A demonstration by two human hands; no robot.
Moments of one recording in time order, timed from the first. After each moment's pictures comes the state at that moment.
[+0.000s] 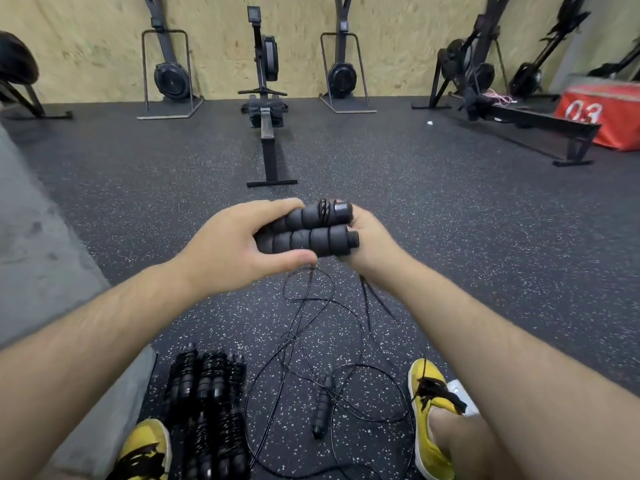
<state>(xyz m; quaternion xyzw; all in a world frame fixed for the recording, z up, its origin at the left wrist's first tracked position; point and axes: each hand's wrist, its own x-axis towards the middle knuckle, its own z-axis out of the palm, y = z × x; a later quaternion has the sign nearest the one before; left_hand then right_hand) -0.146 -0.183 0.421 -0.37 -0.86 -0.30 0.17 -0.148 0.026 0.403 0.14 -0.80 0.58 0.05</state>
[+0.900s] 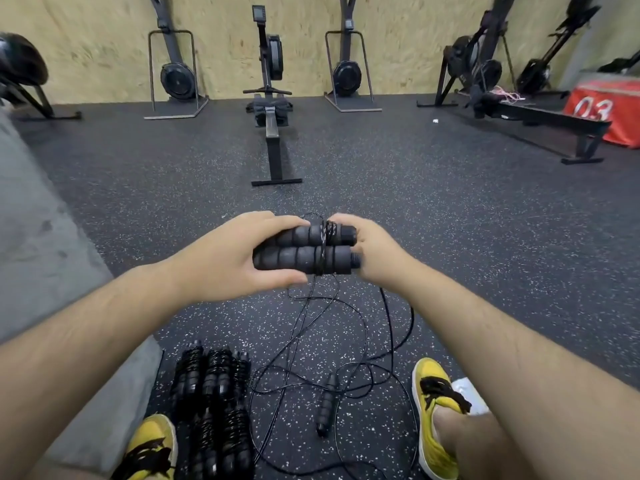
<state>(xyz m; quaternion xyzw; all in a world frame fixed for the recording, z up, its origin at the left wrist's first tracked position) -0.145 -0.196 0.421 -0.41 -0.89 -0.19 0.09 -0.140 0.038 0.395 0.17 -0.85 0.50 0.02</state>
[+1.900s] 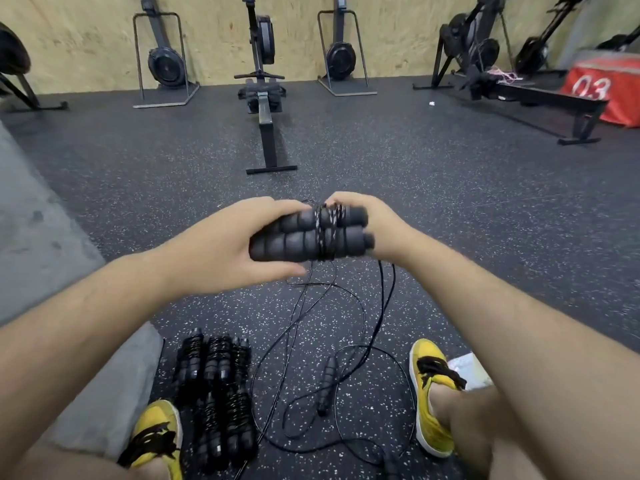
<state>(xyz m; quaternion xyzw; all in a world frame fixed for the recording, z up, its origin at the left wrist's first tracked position) -0.129 -0.191 0.429 -0.43 -0.87 -0.21 0.08 -0.144 0.051 0.401 0.17 -0.89 0.43 0.02</state>
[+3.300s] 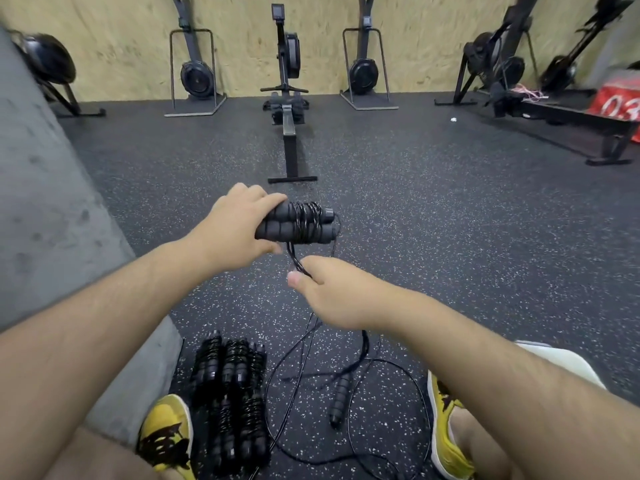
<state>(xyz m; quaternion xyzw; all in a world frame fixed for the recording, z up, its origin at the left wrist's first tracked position) -0.178 -0.226 0.413 -0.27 -0.95 -0.06 0.17 -0.082 -0.030 0.409 0.19 -0.93 0.30 -0.10</state>
